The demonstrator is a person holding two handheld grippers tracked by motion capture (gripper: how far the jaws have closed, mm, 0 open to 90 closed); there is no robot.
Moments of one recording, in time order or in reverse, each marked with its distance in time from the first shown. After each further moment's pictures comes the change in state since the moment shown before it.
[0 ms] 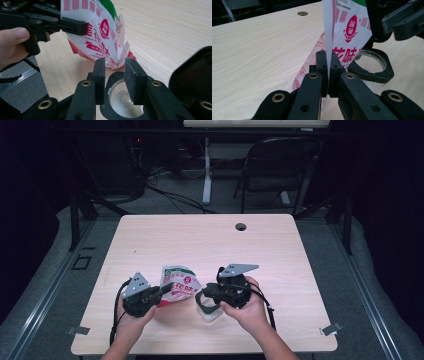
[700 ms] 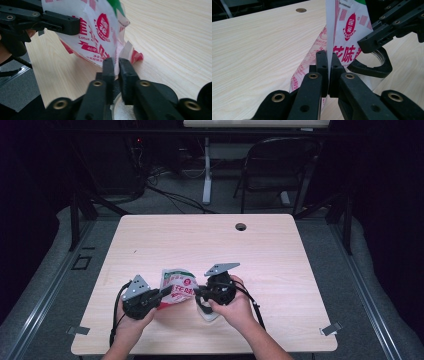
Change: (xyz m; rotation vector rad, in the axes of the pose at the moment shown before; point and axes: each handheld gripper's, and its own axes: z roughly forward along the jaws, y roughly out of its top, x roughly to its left) left arm -0.001 -0.005 0.000 0.019 -0.009 0.006; right arm 0.001 0.003 0.040 0.079 0.009 0.011
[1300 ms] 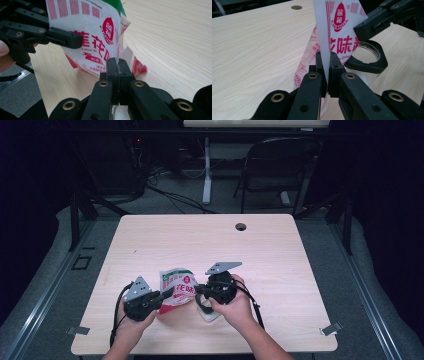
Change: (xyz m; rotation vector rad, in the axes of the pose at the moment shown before) left arm -0.003 -0.003 0.001 0.017 -0.032 0.007; right arm 0.002 0.004 -0.007 -0.048 -0.007 0.003
